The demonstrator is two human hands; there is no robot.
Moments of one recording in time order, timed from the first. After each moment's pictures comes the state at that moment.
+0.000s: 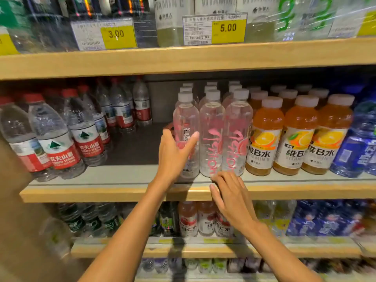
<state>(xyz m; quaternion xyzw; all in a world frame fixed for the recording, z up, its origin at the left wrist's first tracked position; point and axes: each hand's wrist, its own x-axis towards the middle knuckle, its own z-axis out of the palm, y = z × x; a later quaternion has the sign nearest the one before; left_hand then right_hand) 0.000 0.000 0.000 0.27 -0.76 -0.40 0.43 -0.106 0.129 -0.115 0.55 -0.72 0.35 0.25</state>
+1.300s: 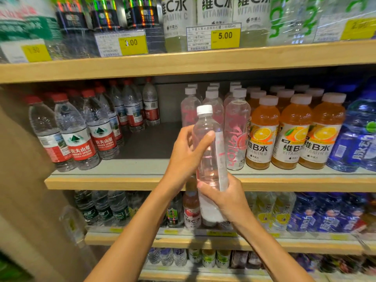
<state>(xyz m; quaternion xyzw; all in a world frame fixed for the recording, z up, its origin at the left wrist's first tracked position) 0.039 0.072 0.030 0.16 -0.72 -0.54 0.40 -0.026 0.170 -0.042 0.39 -0.58 0.68 -0.21</state>
